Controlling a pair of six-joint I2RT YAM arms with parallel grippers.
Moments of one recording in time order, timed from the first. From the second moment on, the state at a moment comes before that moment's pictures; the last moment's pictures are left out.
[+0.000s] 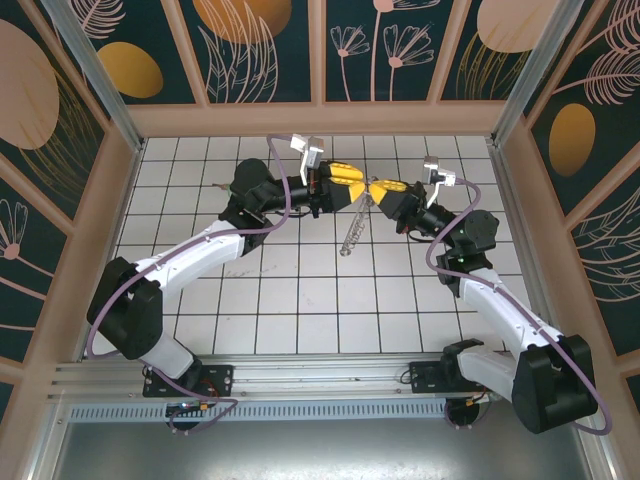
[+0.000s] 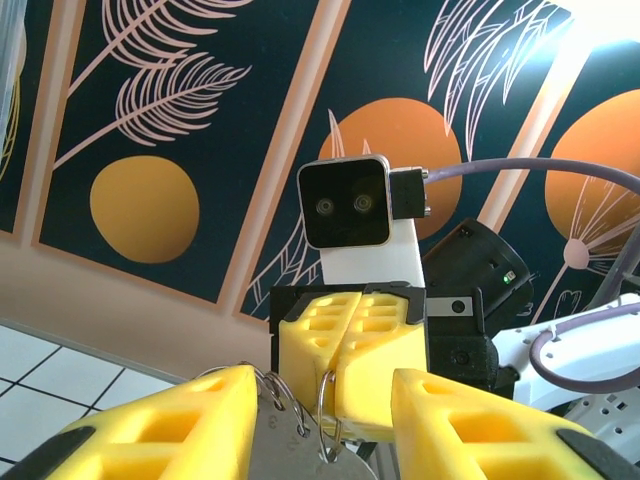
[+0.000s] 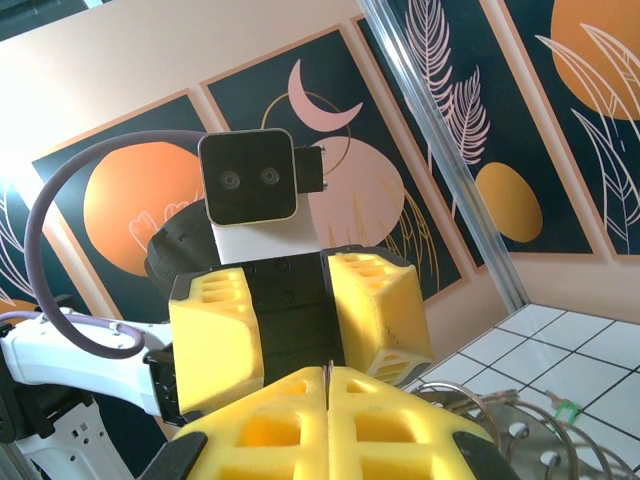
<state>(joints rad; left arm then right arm) -0.67 1.57 1.15 0.73 0.83 -0.61 0.30 1.08 0.61 0.97 -0.83 0.85</state>
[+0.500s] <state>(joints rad) -0.67 1.64 1.14 0.85 0.86 -0.71 0.30 1.08 0.61 0.96 -0.83 0.85</state>
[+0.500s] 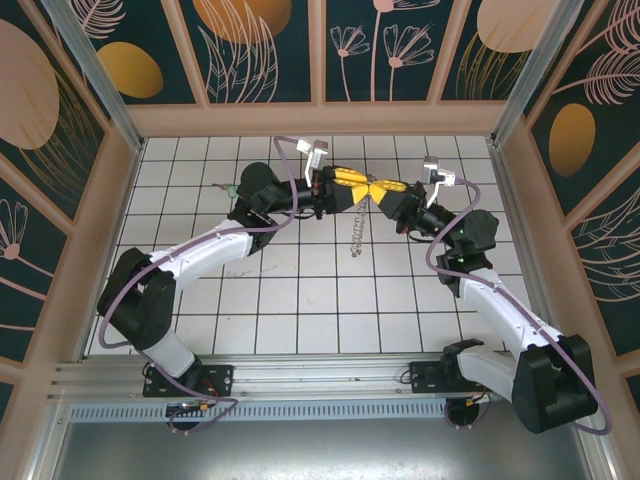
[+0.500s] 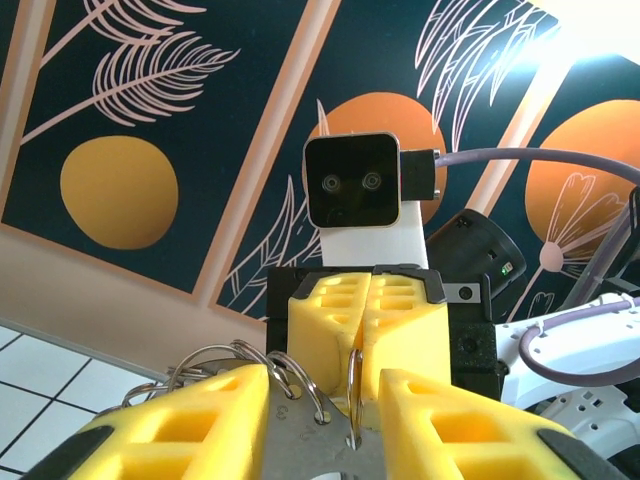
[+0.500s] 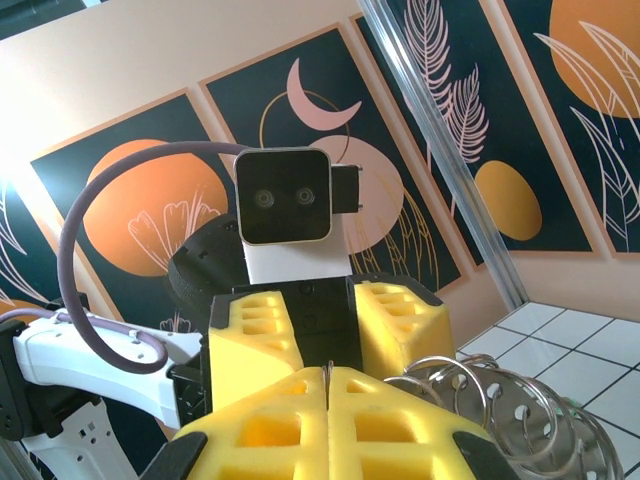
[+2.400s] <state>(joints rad) -0.72 1.43 1.01 0.72 0.74 -0.36 0.18 0.90 0.59 0.80 -0.75 0.86</state>
